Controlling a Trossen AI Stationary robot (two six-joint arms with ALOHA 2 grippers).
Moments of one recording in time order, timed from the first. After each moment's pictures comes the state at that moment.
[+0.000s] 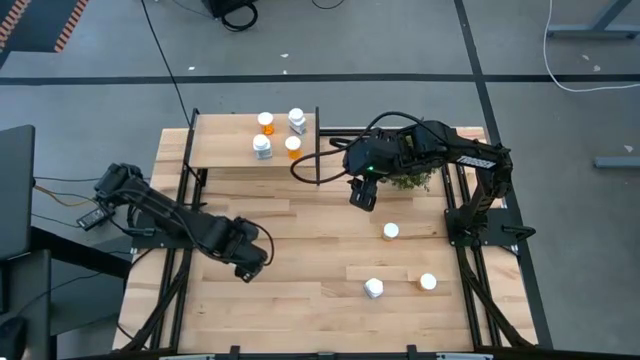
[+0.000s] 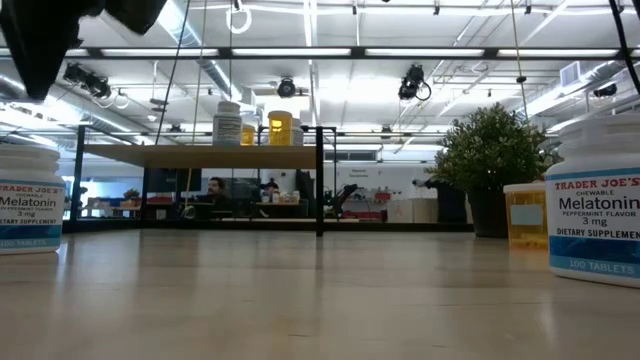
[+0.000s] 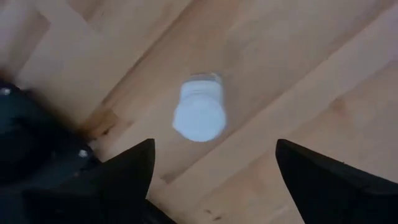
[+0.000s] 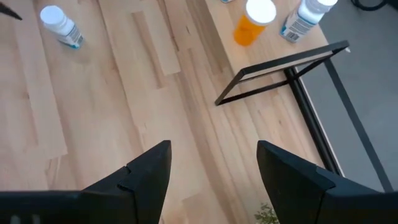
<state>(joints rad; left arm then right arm) -0.47 1.48 1.22 -1.29 -0.04 -1.26 0.07 1.79 2.29 -1.55 0.33 0.29</state>
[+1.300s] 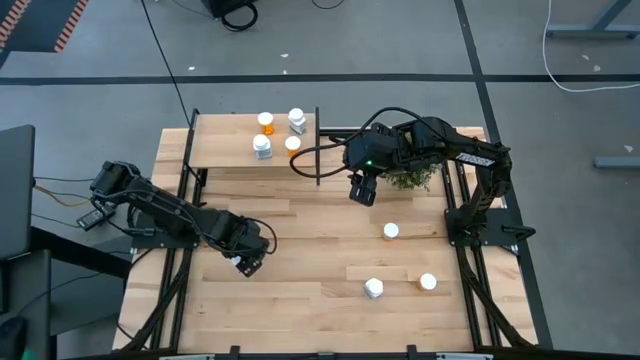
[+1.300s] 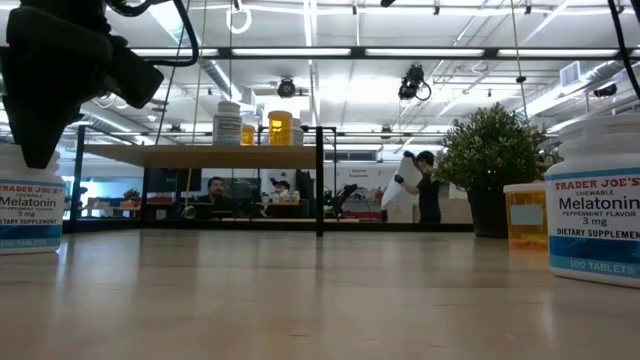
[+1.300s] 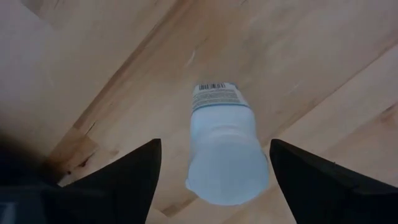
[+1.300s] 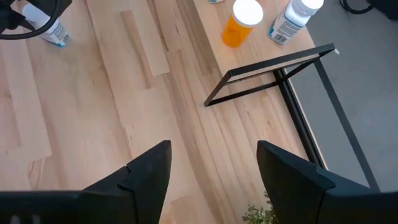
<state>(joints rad) -0.37 1.43 0.92 -1.01 0.05 -1.13 0.04 1.79 2.29 -1.55 0.35 0.25</state>
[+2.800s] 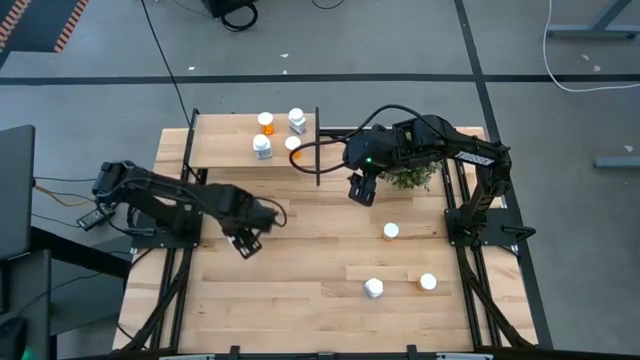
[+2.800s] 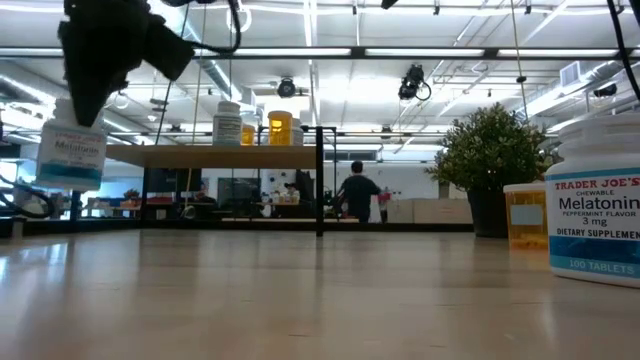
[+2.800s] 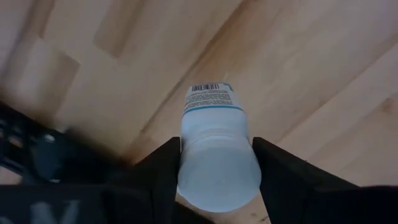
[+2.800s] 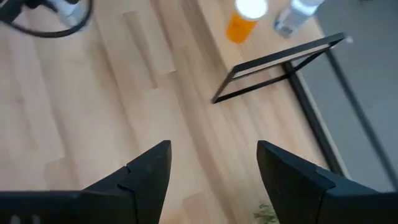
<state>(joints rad) -0.17 1.44 1.13 -1.31 0.04 -0.81 0.03 1.79 2.29 -1.55 0.29 0.30</state>
